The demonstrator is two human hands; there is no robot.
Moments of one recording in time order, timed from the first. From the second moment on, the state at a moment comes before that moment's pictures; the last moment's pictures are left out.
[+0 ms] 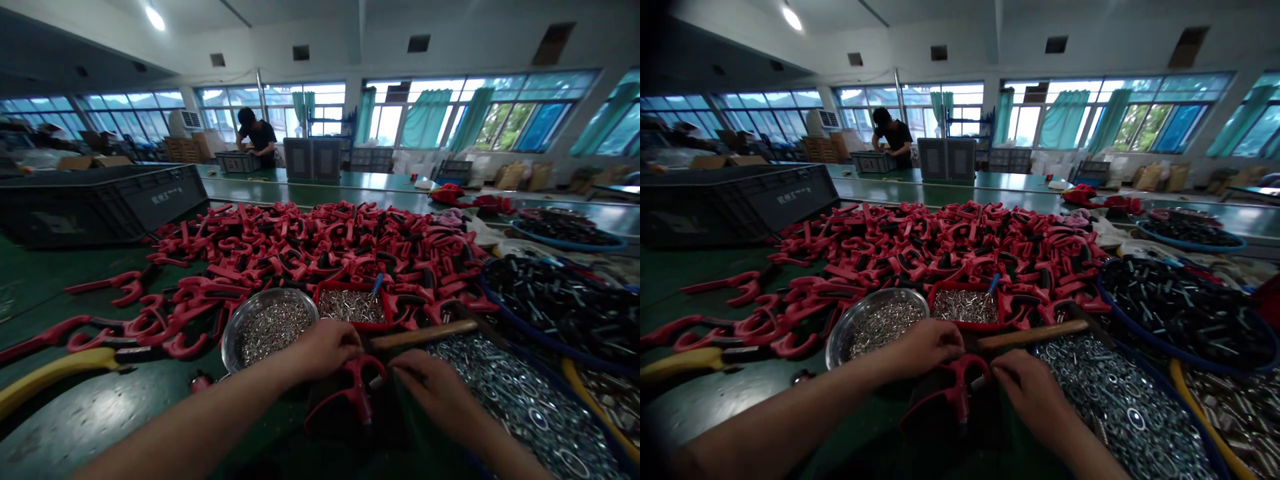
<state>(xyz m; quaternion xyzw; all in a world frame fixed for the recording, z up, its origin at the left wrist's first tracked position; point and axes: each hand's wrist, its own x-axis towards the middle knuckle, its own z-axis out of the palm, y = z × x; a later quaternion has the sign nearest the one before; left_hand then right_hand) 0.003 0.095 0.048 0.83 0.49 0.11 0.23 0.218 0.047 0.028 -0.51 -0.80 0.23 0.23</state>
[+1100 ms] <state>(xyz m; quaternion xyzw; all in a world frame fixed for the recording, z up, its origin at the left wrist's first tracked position) 0.006 0.022 0.017 0.88 0.47 0.08 0.06 0.194 0.033 0.010 -0.51 -0.85 -0.01 0.11</state>
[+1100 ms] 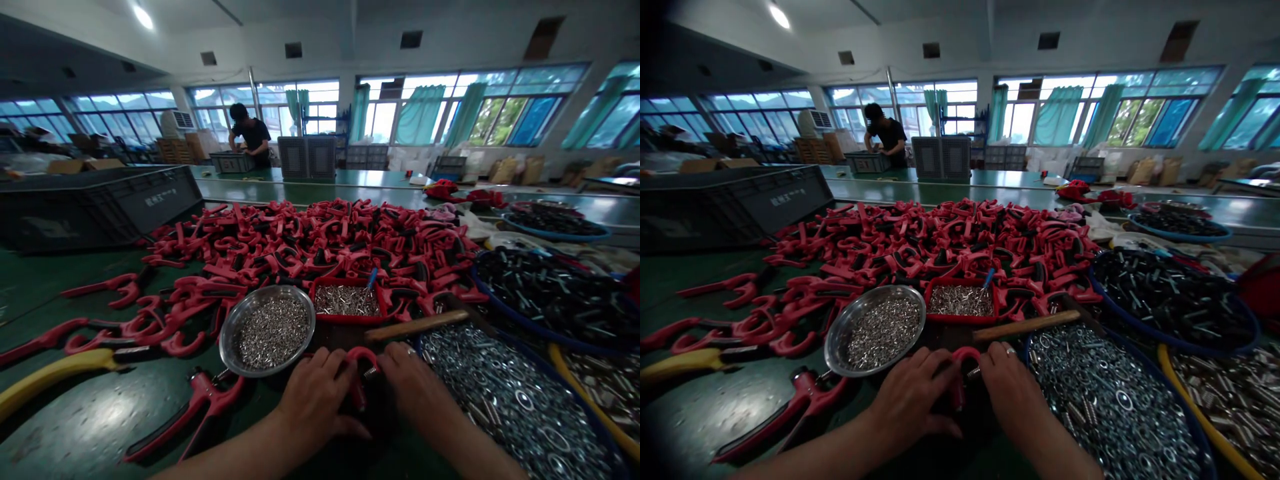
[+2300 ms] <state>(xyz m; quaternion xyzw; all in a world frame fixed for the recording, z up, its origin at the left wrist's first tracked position) 0.014 0.005 0.005 0.87 0.48 0.06 0.06 0.215 0.013 -0.013 -0.44 -0.88 -0.19 0.03</state>
